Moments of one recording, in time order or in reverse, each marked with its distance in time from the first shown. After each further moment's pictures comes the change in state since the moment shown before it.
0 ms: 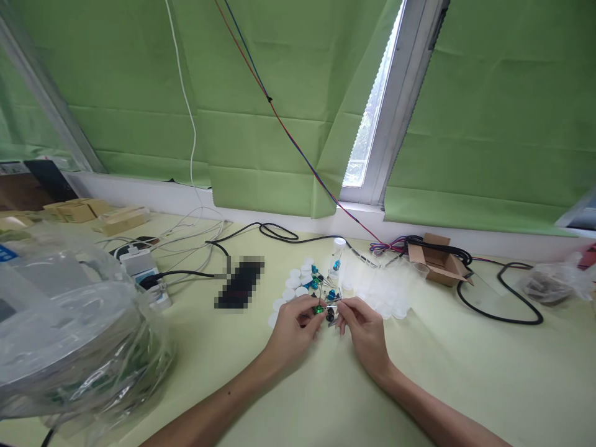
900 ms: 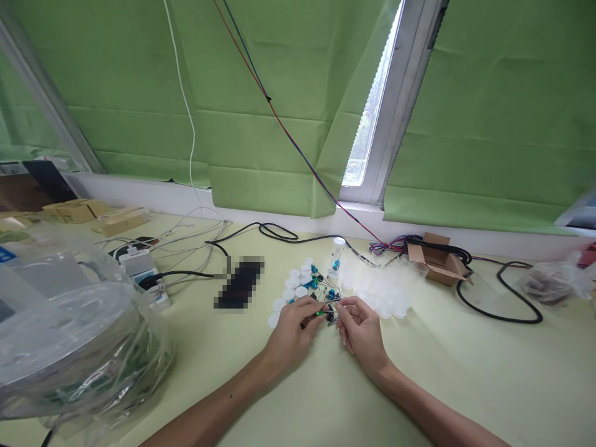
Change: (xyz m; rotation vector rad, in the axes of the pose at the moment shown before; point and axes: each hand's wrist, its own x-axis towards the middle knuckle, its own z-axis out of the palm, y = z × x) left_hand -0.001 0.001 -0.004 0.290 -0.037 0.210; right_hand -0.001 0.009 0.003 0.064 0.011 0.221
